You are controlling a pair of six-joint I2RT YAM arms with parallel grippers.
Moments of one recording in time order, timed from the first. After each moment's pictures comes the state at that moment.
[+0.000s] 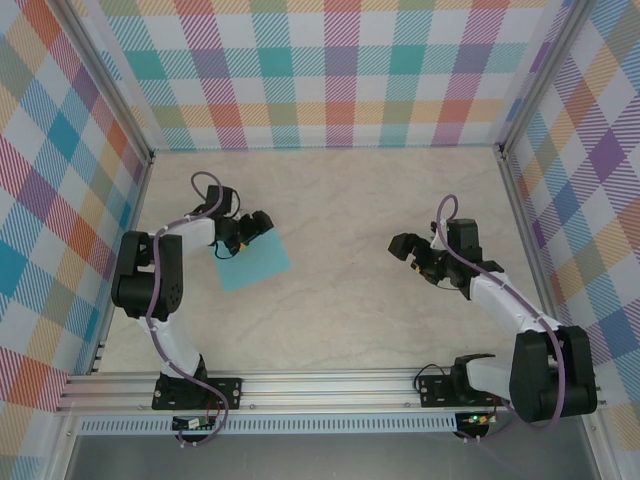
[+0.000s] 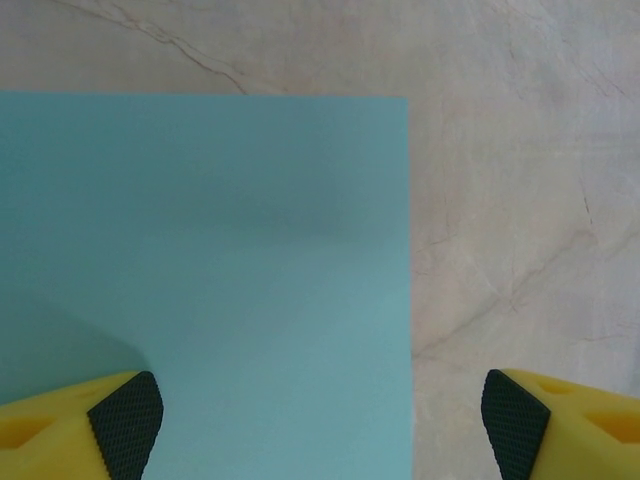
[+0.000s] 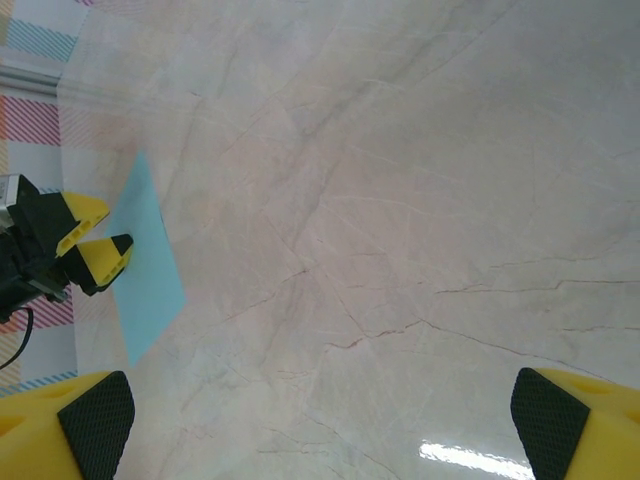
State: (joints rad) left arm -0.12 1.84 1.07 -0.26 0.35 -0.61; right arm 0.14 1.20 0.60 -0.21 -0.53 0.69
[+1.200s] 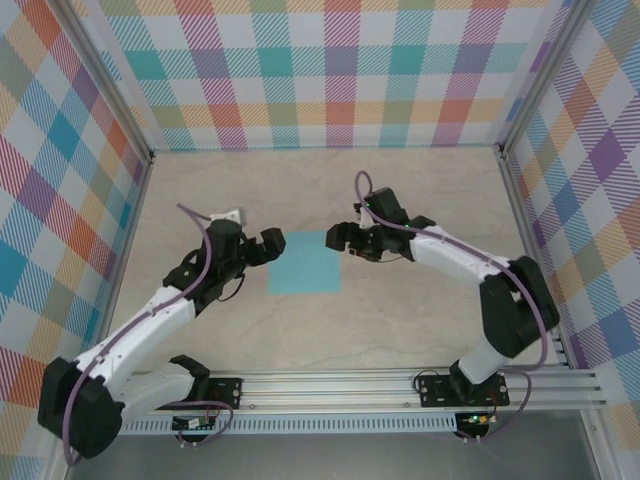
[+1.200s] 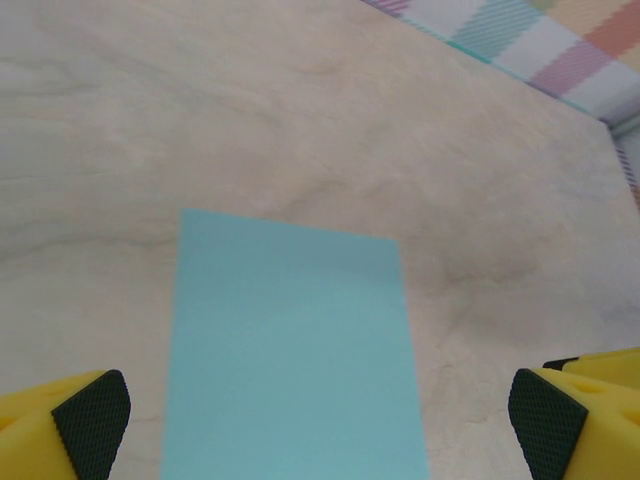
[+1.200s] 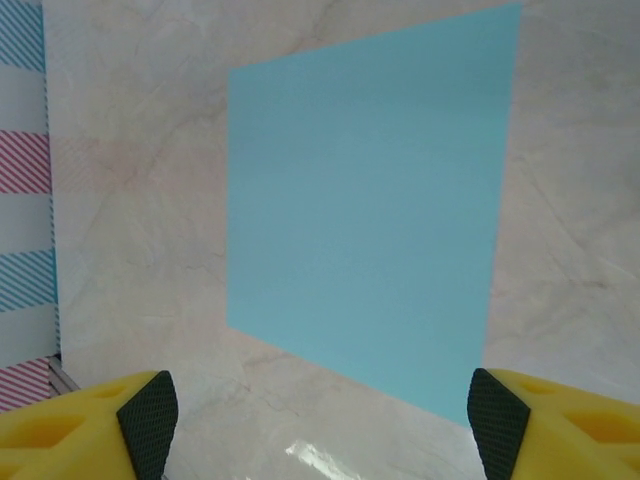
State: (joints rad) left arm -0.47 1.00 0.70 -0.30 -0.11 -0.67; right arm 0.59 1.64 1.12 -0.38 -0.41 0.71
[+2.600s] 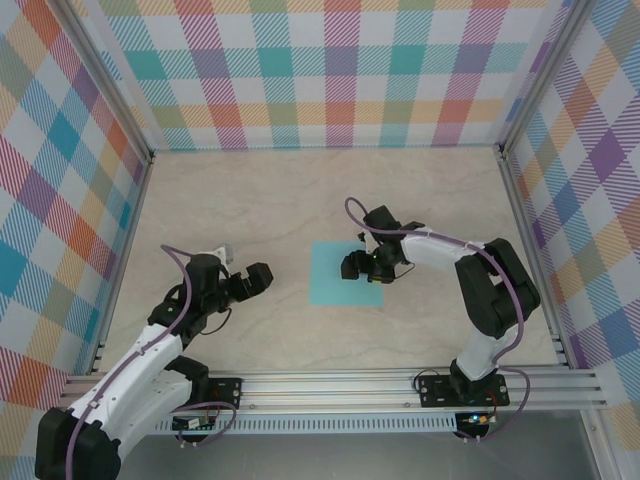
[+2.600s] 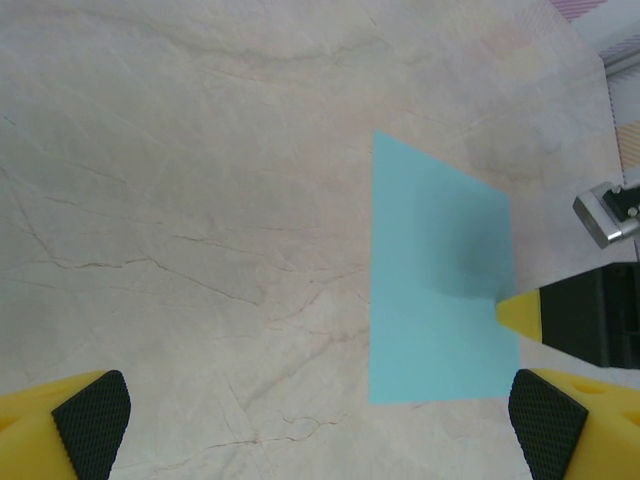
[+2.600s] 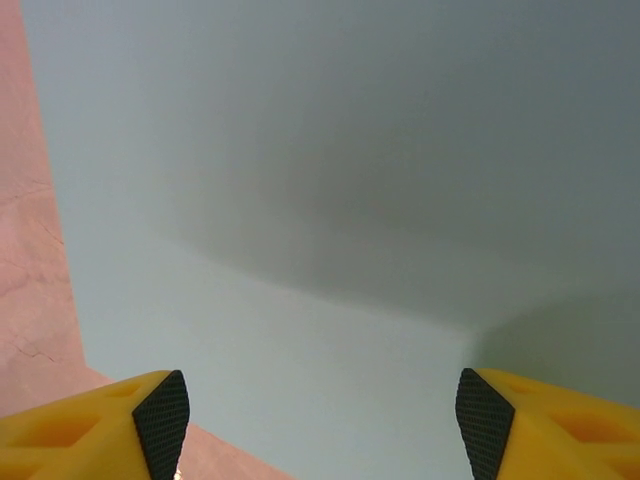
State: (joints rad) left arm -0.36 0.78 0.43 -0.32 0.19 -0.72; right arm 0.54 1.74 1.04 -0.56 -0.35 0.51
